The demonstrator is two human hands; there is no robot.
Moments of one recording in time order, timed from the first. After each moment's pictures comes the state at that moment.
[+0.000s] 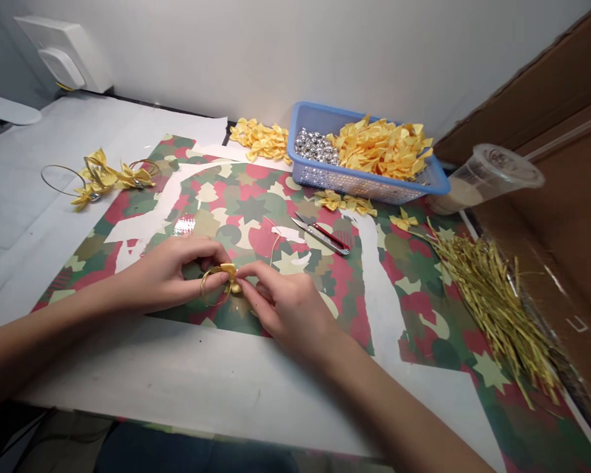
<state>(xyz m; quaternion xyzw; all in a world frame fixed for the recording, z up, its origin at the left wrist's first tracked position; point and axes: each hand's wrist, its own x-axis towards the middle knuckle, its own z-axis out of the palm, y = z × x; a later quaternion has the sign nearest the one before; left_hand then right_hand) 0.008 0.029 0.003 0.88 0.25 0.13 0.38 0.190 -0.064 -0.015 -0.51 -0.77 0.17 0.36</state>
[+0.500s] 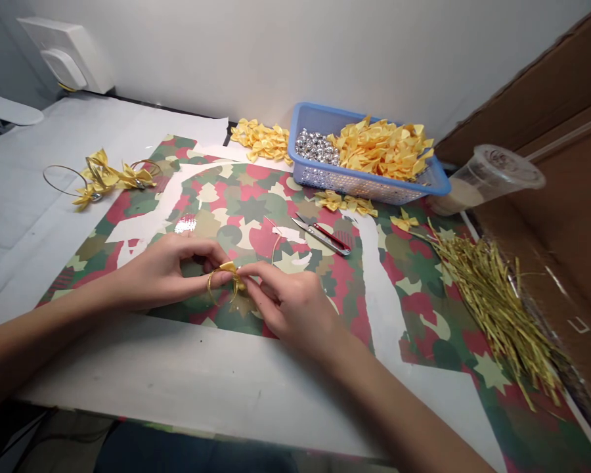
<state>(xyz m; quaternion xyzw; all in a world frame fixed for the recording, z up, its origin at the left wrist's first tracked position) 0.008 0.029 0.005 0.84 0.26 0.15 0.45 0.193 -0.064 -0.012 -0.53 -0.76 0.15 0.34</state>
